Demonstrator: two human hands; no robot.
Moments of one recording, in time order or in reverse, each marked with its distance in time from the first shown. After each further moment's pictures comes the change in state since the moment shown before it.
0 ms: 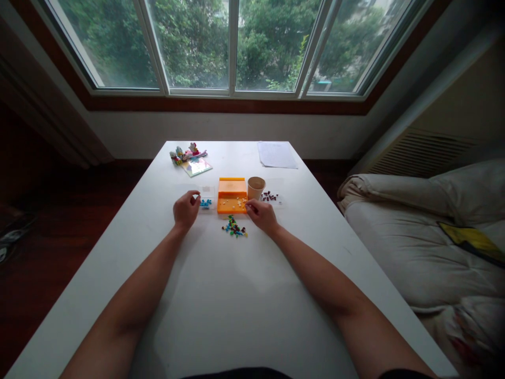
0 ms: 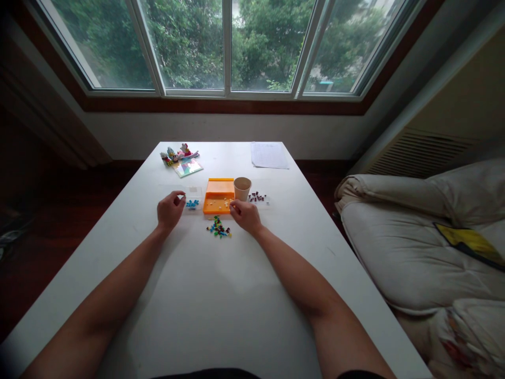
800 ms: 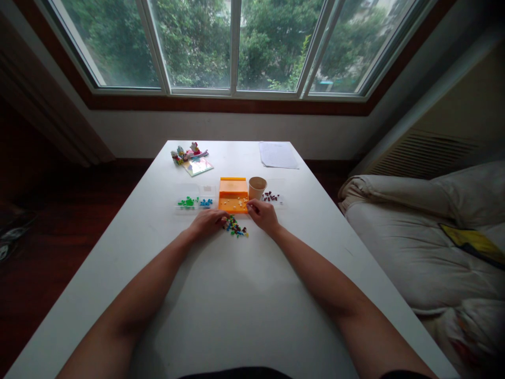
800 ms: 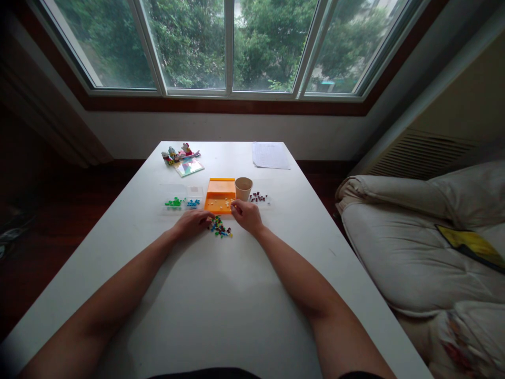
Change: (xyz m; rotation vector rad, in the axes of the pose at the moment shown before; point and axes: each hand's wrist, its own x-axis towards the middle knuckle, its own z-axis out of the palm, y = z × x) left_hand -0.026 0.032 0.020 -0.044 -0.582 0.496; right_hand 0.001 -0.001 0.001 -0.011 0.012 0.008
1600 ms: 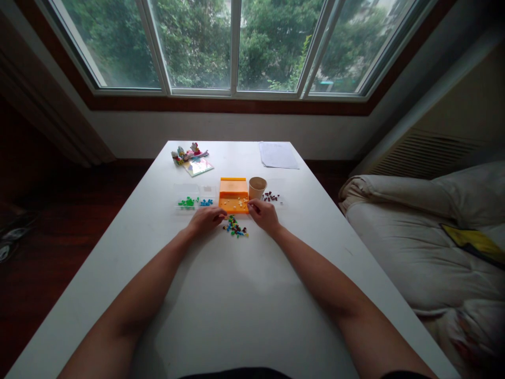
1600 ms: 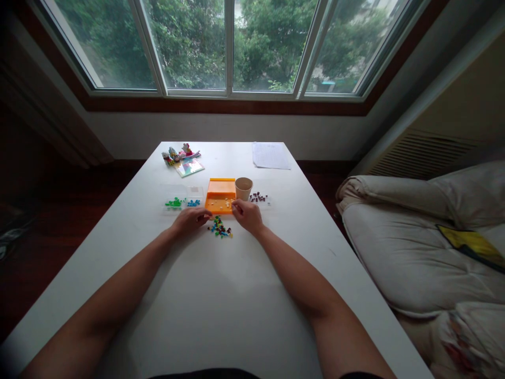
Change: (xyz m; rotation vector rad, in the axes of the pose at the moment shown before) left_hand 0.000 -0.010 -0.004 -0.015 0.064 -0.017; right_hand 0.000 0.001 -0.001 0.016 0.010 0.010
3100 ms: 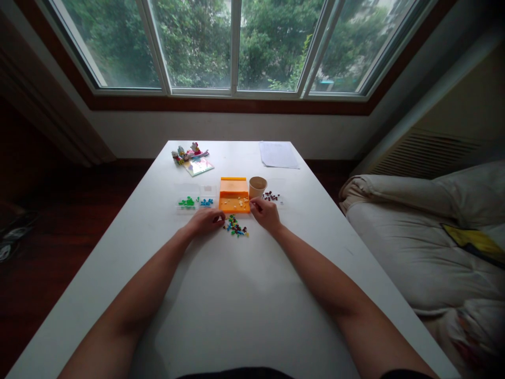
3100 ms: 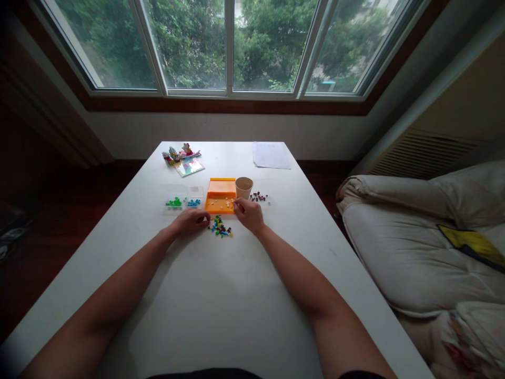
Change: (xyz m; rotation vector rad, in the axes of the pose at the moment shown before) left_hand -0.002 -0.001 -0.008 -0.023 -0.146 -0.012; right_hand 0.001 0.001 -0.001 0.006 0.056 0.005
